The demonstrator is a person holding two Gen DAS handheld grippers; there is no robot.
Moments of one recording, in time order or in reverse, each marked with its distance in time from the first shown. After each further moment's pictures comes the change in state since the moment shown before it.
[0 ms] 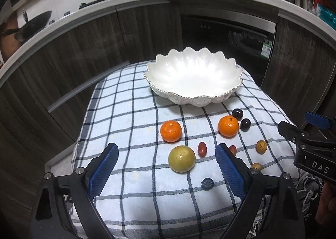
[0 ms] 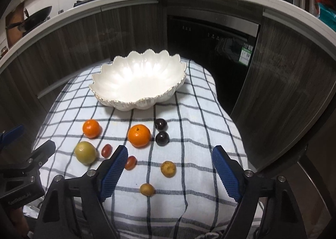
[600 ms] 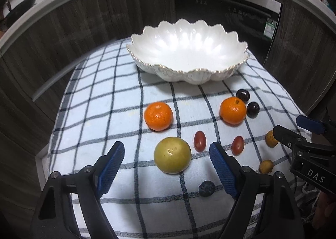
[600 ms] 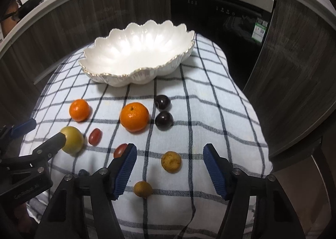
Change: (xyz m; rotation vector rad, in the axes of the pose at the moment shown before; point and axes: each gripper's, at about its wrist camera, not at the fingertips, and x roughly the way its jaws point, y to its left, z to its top) left arm 0.067 -0.012 -0.006 0.007 0.146 -0.055; right arm 0.059 0.001 -0.013 -0.006 0.145 0.027
